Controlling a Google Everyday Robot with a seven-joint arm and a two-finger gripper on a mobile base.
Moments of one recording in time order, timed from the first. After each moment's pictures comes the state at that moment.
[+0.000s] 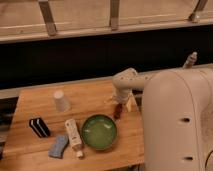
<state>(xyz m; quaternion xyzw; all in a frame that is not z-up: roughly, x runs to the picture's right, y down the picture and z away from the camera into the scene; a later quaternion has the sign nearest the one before) 0.084 0.109 0.891 -0.18 0.26 0.83 0.46</state>
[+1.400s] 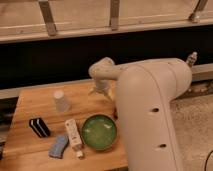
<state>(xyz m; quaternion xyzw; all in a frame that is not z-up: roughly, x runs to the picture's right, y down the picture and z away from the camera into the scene) -0.046 0.039 0.886 -0.19 0.20 0.76 0.59</state>
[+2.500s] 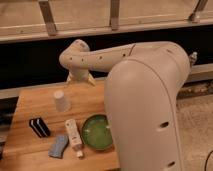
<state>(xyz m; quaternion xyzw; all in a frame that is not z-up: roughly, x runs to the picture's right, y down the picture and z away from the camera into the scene) -0.133 -0.028 0.797 -0.17 0.12 0.70 0.69</state>
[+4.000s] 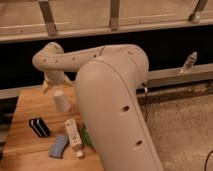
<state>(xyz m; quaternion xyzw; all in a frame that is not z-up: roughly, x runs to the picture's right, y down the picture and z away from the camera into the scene) -0.271 0.005 0.801 -0.25 0.07 0.55 0.79</state>
